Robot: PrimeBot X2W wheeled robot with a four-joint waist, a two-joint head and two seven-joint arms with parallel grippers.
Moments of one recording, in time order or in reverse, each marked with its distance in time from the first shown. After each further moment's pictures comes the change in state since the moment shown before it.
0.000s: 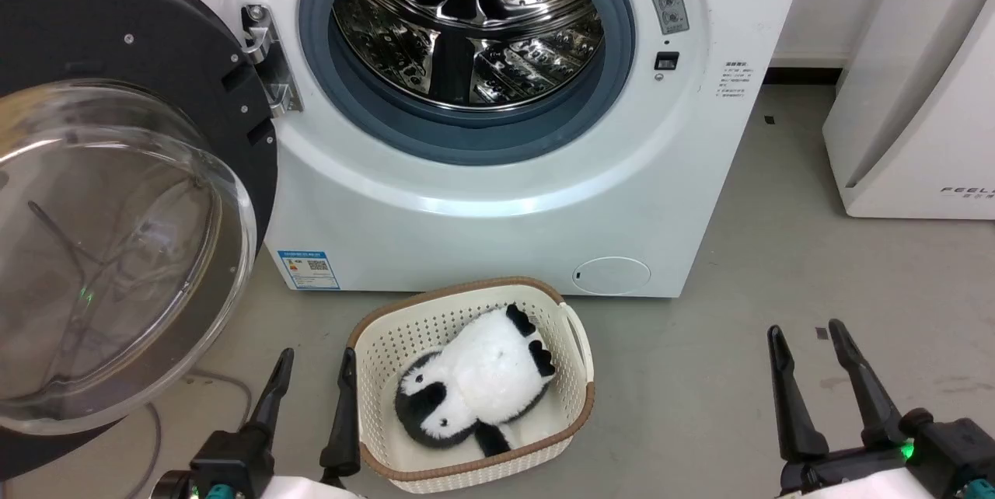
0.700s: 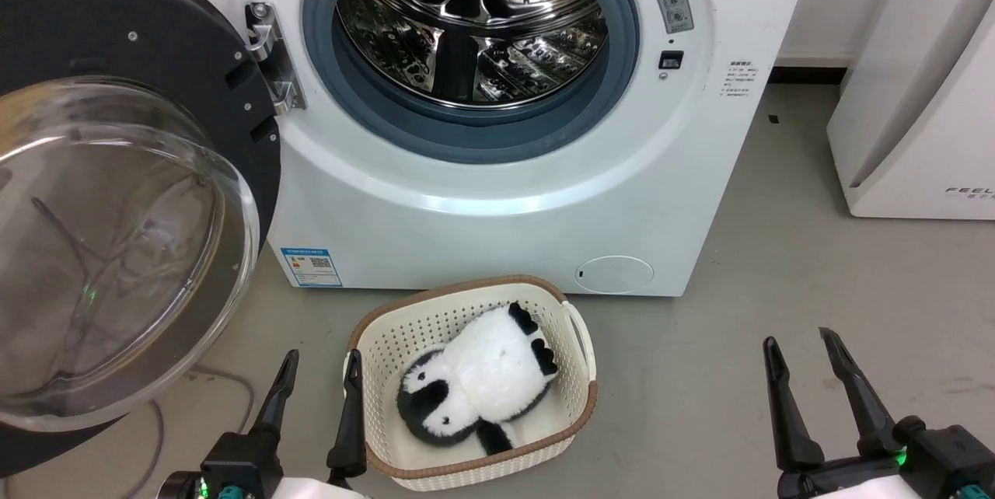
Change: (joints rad) left arm -0.001 -0.031 0.012 0.022 0.053 -0.002 -0.007; right arm 0.014 0.001 0.003 0.017 -0.007 0.000 0.000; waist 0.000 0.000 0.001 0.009
